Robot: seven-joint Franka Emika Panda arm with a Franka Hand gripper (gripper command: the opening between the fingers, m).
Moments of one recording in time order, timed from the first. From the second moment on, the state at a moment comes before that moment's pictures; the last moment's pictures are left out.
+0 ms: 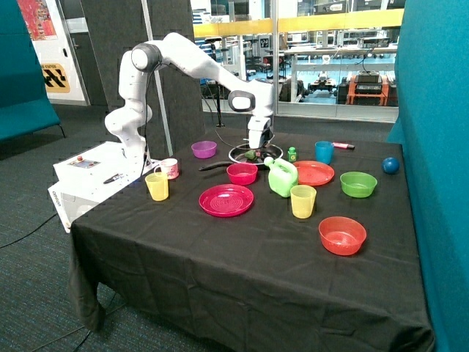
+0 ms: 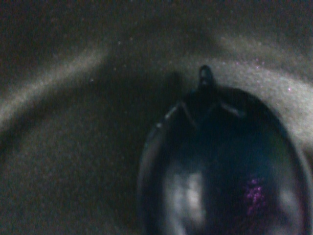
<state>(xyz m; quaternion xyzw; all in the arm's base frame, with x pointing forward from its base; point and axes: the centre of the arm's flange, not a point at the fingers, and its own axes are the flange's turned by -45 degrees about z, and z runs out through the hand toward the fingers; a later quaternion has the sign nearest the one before) 0.622 0.107 0.324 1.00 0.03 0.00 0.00</state>
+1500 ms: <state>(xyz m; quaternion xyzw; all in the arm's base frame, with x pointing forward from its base) 0.631 0.124 0.290 1.00 0.05 0.00 0.00</state>
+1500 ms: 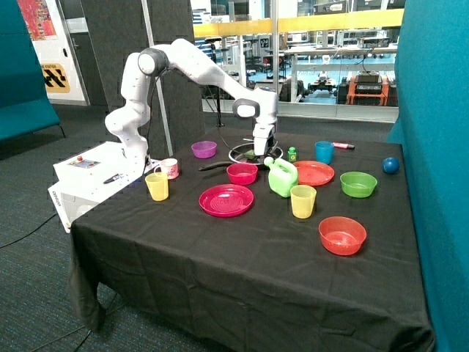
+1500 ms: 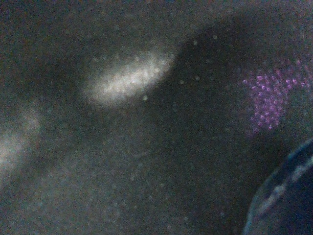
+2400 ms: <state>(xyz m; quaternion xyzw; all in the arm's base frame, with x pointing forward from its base) 0.634 0.124 0.286 1.00 0.05 0.00 0.00</state>
